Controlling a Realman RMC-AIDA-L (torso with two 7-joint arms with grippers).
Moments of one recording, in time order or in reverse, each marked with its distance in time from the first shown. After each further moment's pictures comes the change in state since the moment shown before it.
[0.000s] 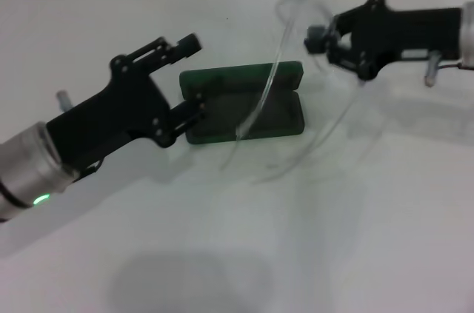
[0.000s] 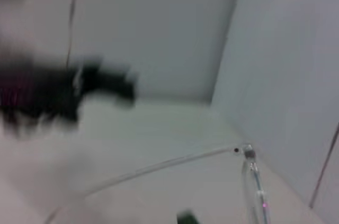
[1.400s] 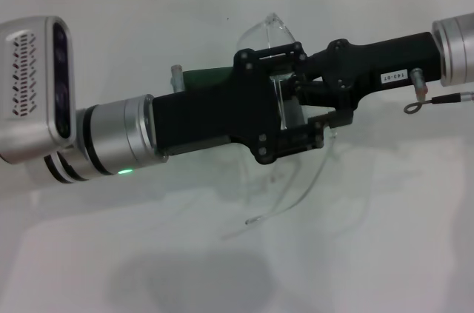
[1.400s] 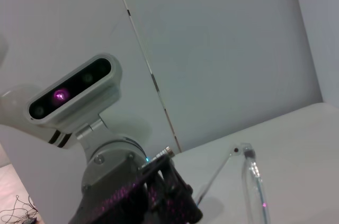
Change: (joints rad) left arm -0.229 -0.006 0.000 0.129 0.223 -0.032 0.069; right arm 0.219 -0.027 0.164 0.356 -0.108 -0.281 0.178
